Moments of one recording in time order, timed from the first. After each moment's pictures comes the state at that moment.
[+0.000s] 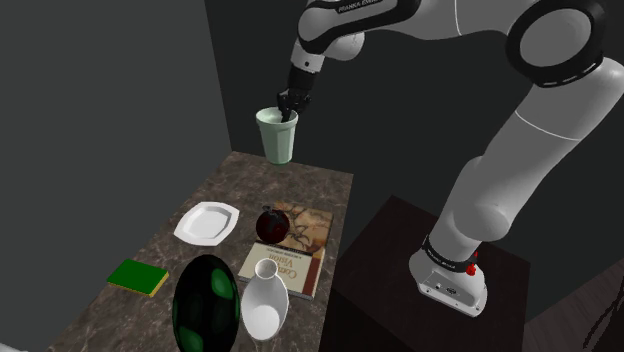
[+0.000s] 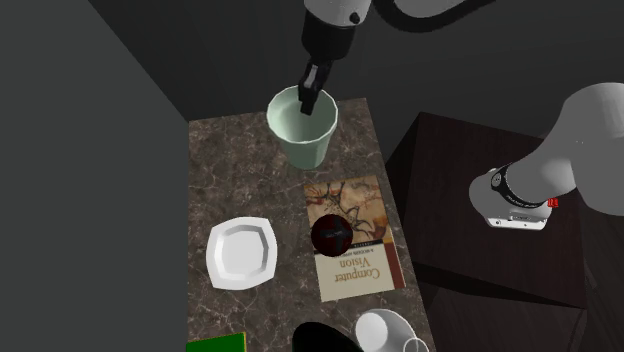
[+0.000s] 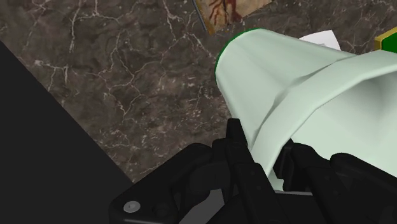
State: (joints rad) arm 0.13 -0.12 -0.11 -2.07 0.30 2.08 -0.03
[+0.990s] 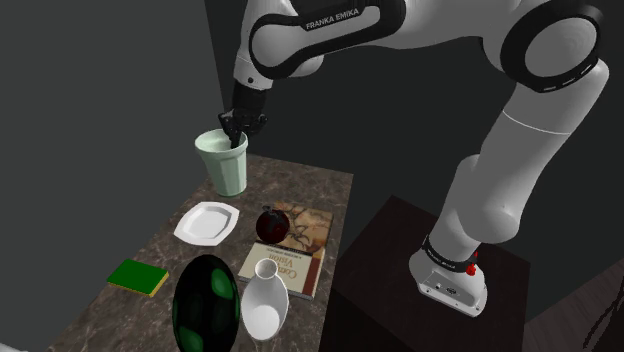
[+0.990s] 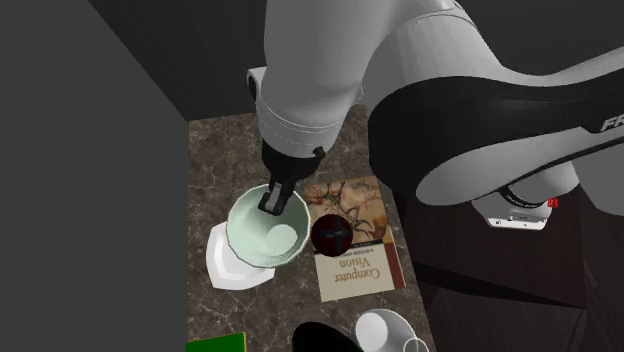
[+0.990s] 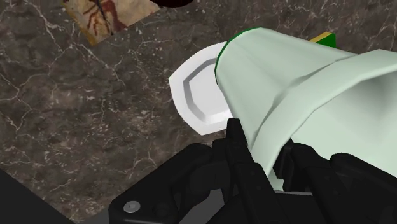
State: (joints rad) arm 0.29 -0.03 0.09 -1.97 0.25 2.17 0.34
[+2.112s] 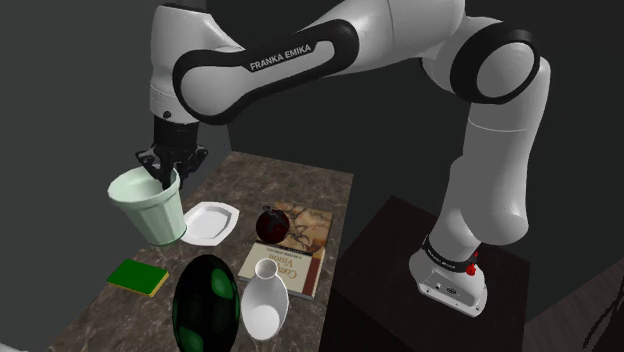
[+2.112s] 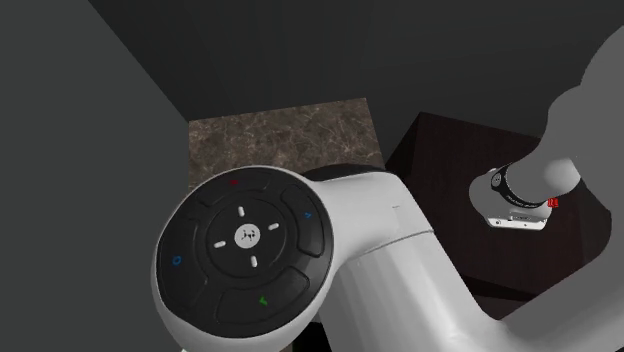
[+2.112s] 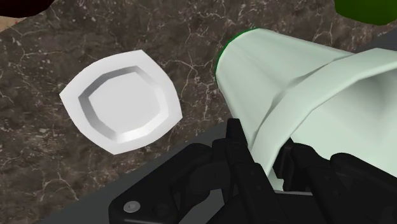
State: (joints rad) arm 0.46 0.26 0.21 -1.66 0.10 2.20 0.69
